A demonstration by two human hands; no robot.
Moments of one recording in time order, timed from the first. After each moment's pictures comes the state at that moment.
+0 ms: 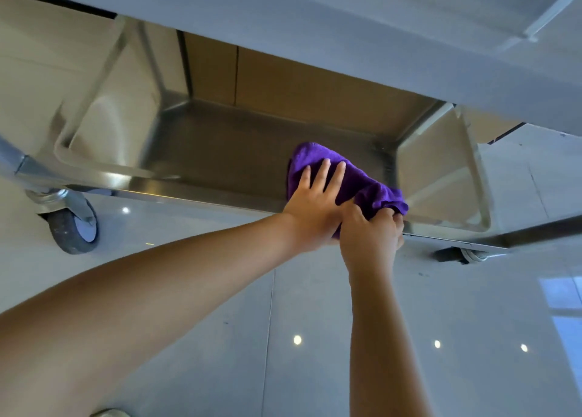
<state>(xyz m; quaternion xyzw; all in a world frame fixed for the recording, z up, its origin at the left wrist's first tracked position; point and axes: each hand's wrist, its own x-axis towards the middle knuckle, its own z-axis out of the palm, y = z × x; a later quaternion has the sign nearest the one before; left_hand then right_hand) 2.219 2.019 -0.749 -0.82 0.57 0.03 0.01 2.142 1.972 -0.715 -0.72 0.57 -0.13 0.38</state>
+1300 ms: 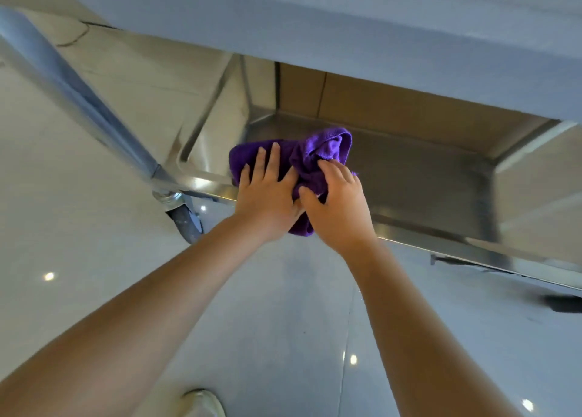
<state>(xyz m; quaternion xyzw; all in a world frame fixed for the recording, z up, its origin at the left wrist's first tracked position) 2.295 2.148 -0.740 -0.95 0.27 0.12 -0.04 2.235 2.045 -0.724 -0.91 0.17 -0.08 0.36</state>
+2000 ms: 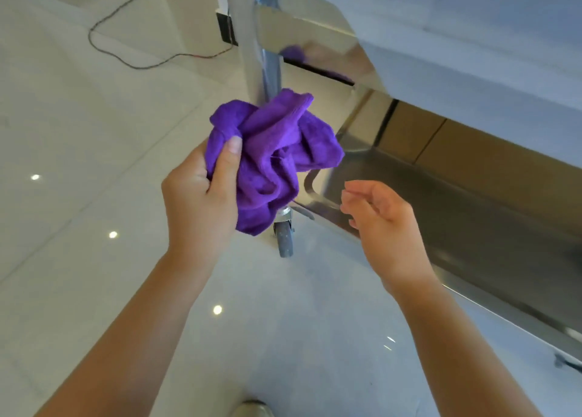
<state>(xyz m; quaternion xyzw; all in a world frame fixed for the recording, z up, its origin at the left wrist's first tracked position) 2.292 2.331 -0.651 -0.83 -0.02 -0.26 -0.50 2.269 2.154 -0.666 -0.77 0.14 0.00 0.63</state>
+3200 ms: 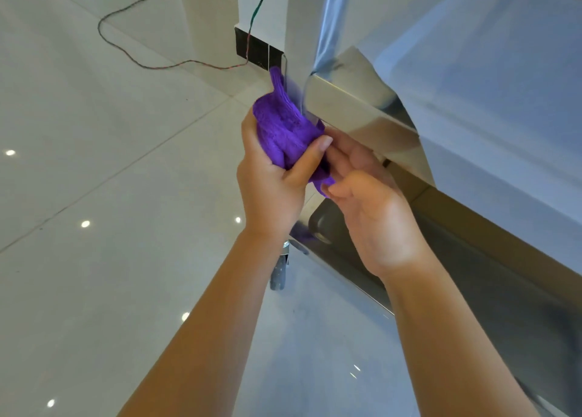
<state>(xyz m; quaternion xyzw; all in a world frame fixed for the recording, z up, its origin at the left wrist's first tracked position) 2.377 2.296 -0.653 -0.68 -0.01 -0.31 -0.67 2.345 2.194 -0.608 -0.63 -0.06 0.14 0.76</state>
